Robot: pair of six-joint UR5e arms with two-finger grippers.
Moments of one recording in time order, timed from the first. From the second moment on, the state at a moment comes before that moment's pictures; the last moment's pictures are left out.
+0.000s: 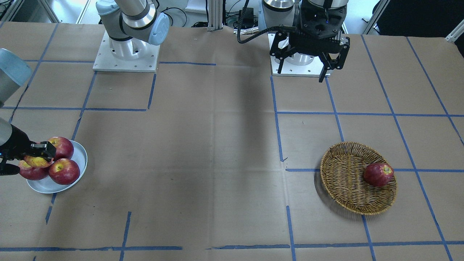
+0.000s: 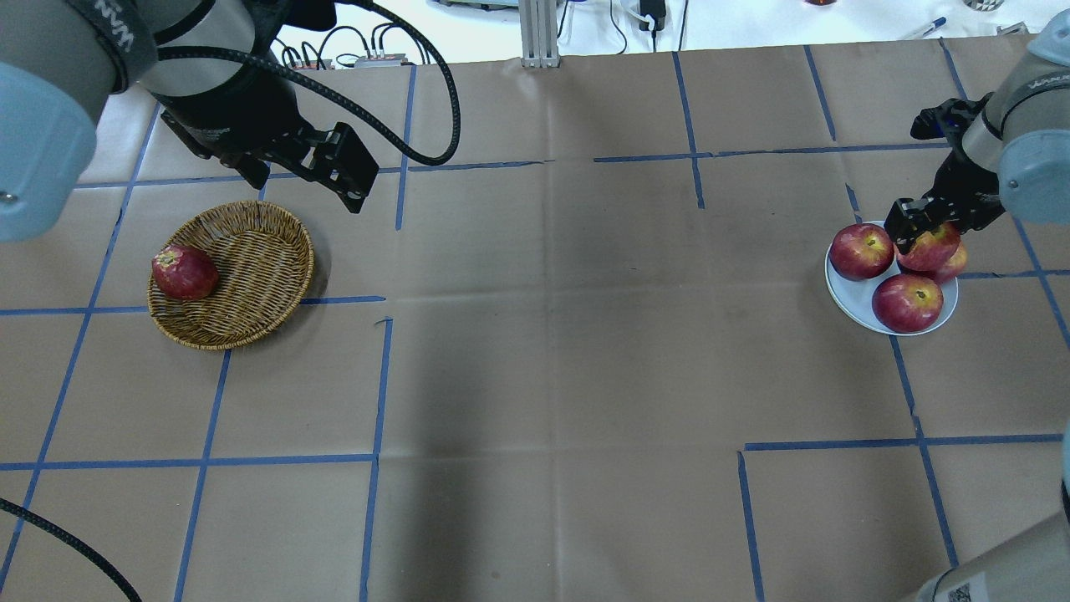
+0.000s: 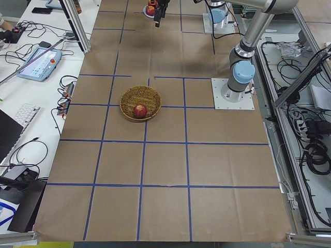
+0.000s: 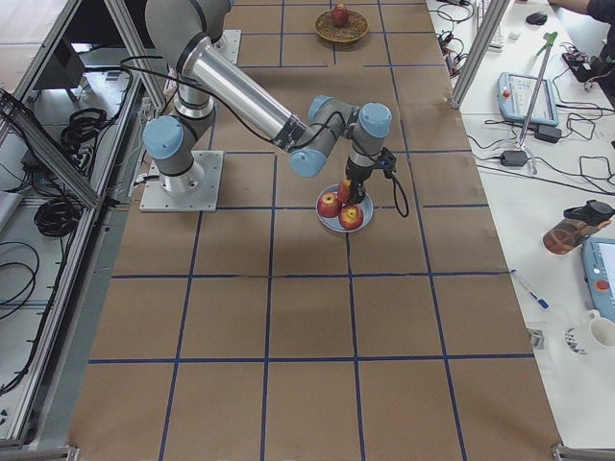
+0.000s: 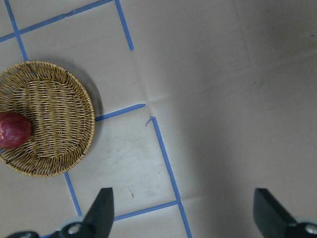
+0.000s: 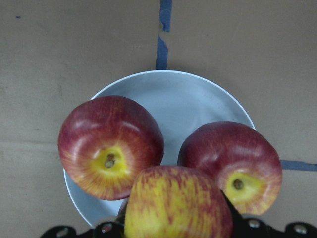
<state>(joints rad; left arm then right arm) -1.68 -1.51 -1.53 -1.57 1.60 0.20 1.14 -1.23 1.76 -2.05 -1.63 -0.52</state>
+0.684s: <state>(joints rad) -1.68 -1.48 -1.54 -1.60 1.61 0.20 1.14 -1.26 1.75 -2.03 -1.62 -0.51</state>
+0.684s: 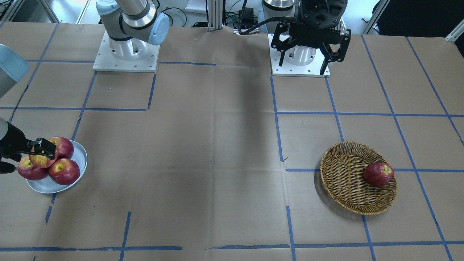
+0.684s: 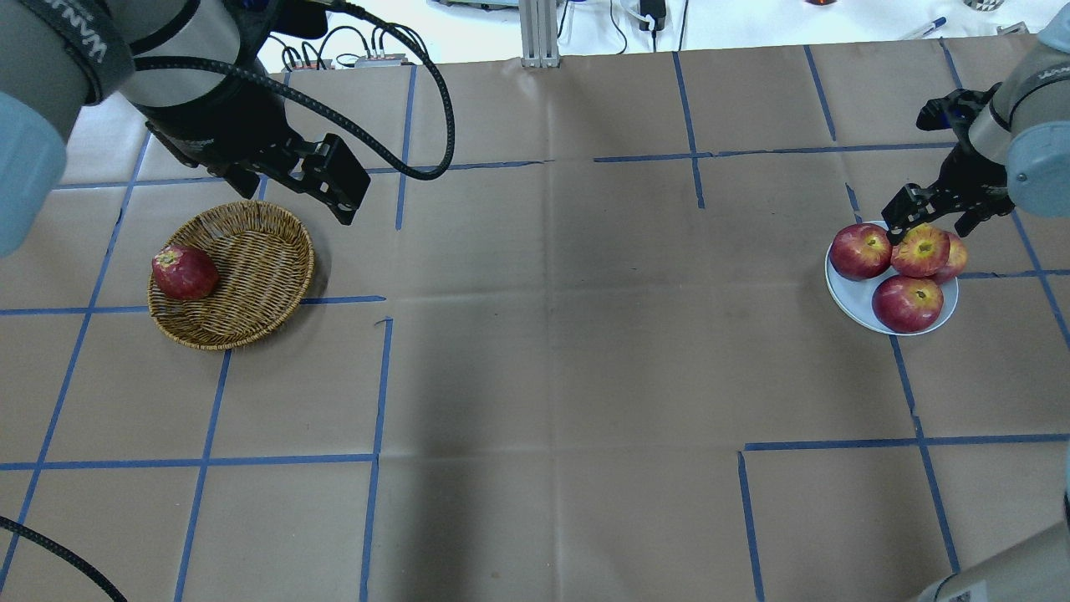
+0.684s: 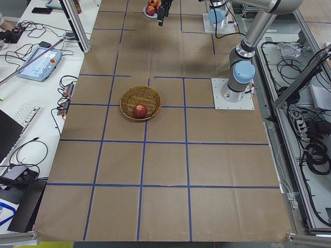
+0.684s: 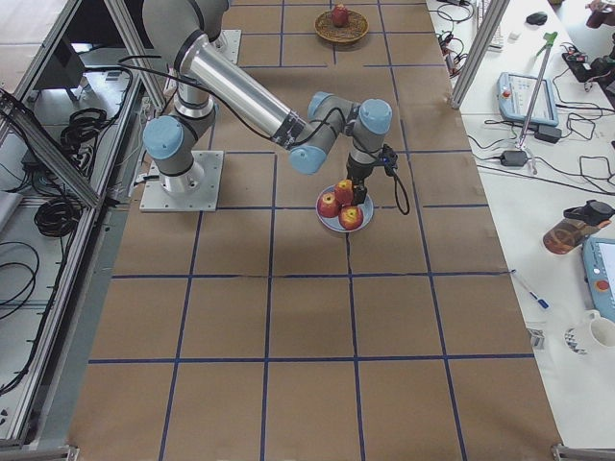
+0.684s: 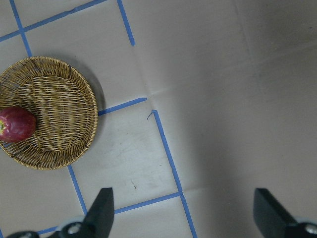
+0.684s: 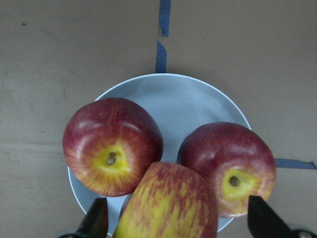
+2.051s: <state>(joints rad) -1.68 -1.48 -1.54 -1.59 1.60 0.21 1.44 -1.56 1.64 -1.69 -1.58 -0.18</state>
